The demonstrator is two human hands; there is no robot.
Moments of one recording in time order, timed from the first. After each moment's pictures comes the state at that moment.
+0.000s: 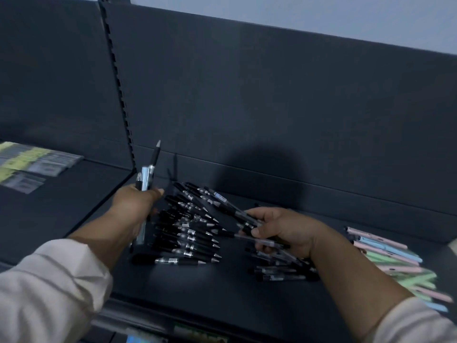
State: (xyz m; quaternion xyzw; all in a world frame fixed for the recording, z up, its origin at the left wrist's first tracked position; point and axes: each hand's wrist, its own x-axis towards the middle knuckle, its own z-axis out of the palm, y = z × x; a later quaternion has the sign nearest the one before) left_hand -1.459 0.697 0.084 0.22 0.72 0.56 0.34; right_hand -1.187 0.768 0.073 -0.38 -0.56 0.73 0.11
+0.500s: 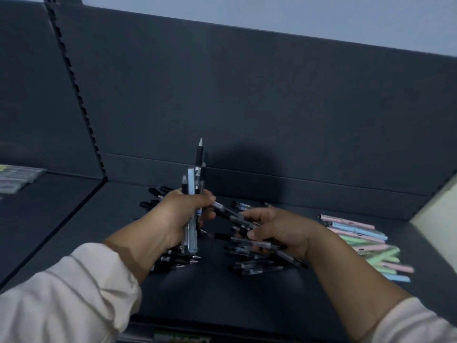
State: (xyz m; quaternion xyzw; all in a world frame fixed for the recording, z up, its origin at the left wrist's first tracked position) left_hand -1.361 0.708 0.106 0.33 0.58 0.50 0.56; right_hand -1.151 0.753 0.079 -0.40 -0.56 0.71 0.15
